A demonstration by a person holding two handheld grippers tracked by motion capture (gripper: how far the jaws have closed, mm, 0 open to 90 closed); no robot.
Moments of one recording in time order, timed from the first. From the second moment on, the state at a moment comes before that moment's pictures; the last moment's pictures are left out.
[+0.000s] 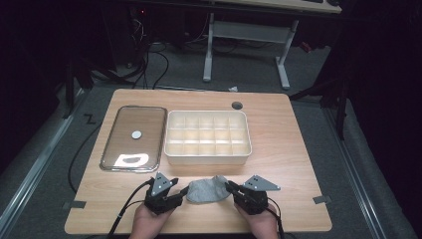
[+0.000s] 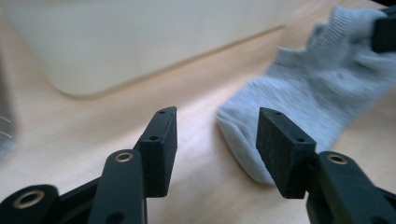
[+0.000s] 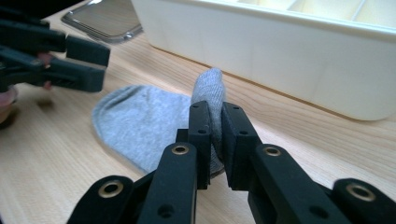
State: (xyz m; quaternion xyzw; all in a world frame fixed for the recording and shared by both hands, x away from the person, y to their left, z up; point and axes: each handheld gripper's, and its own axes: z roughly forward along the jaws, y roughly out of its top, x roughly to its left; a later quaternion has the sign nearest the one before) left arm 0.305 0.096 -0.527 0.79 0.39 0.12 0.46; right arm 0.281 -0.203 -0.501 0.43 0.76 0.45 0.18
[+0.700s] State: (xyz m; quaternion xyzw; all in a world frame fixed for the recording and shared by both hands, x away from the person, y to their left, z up) left arm 0.307 0.090 -0.535 0.79 0.40 0.08 0.46; right arm 0.284 -0.146 -0.495 0.39 0.80 0.39 0.22
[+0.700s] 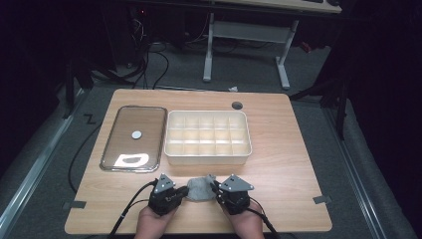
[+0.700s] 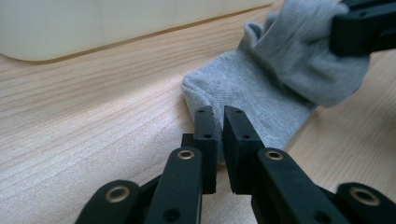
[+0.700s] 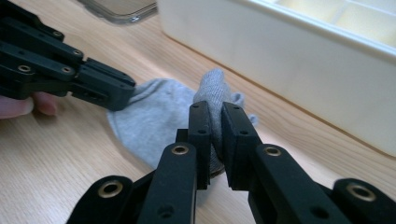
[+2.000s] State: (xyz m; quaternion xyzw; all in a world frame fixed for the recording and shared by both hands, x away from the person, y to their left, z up) left arm 0.310 0.097 -0.535 0.82 0.39 0.10 0.42; right arm 0.292 -0.102 -0.503 0.37 0.82 0.40 0.18
